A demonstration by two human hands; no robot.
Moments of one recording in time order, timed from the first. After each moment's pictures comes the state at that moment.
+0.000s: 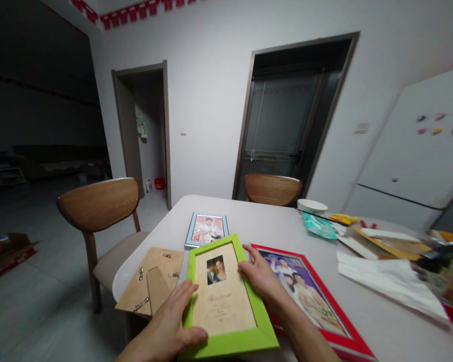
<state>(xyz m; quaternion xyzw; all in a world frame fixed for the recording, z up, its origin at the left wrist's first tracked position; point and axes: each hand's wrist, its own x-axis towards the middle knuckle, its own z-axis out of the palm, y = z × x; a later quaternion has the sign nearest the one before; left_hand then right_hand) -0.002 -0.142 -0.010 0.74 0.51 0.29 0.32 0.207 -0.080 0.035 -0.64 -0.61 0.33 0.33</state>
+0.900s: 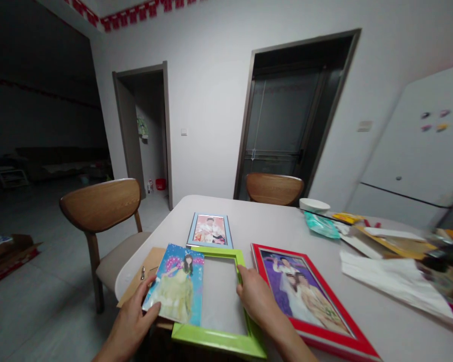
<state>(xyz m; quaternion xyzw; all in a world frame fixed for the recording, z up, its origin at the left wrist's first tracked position) -0.067 -0.142 -0.026 0.62 0.61 0.42 0.24 0.206 -0.082 -0.004 -0.66 -0.74 0.07 0.14</state>
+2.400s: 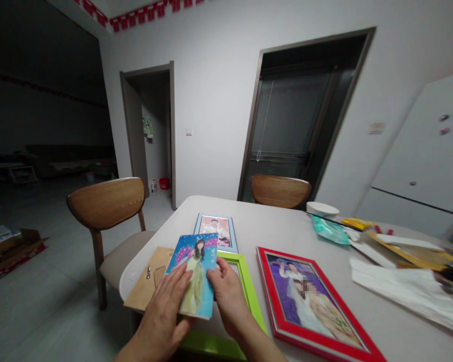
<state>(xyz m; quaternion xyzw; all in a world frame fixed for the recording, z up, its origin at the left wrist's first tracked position) -0.025 -0.140 -0.007 0.80 0.45 0.38 0.02 0.120 -0.110 0.033 -0.39 -0.46 0.61 0.52</state>
